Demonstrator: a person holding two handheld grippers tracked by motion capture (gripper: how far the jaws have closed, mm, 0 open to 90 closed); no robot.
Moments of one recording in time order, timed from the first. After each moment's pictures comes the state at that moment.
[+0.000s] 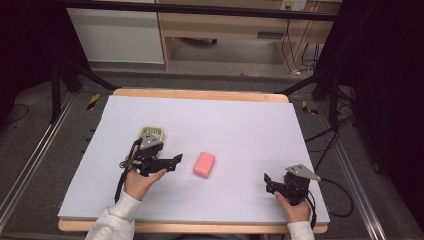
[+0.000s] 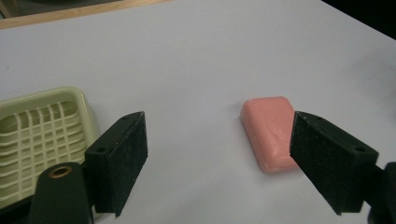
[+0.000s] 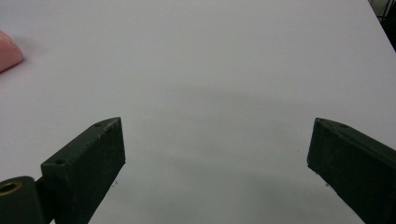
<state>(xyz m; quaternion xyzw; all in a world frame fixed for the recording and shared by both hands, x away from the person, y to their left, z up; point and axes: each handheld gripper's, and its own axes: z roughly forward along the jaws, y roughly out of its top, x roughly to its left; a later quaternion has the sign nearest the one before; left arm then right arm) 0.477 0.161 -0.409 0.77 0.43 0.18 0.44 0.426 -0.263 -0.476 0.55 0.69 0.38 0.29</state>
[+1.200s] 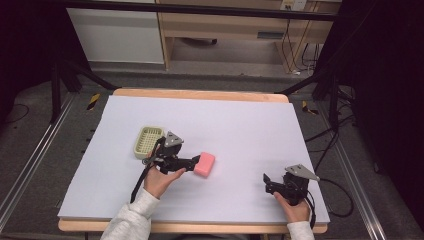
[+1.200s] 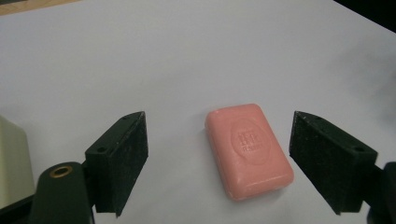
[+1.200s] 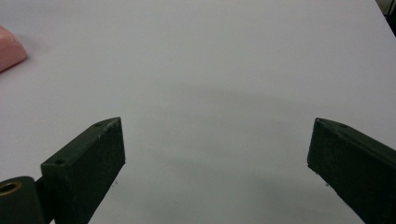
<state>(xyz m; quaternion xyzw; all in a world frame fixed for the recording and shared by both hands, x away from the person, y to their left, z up) 0.490 0.113 -0.419 0.79 0.41 0.16 0.43 0.426 -0.262 -0.477 0.55 0.69 0.38 0.28</state>
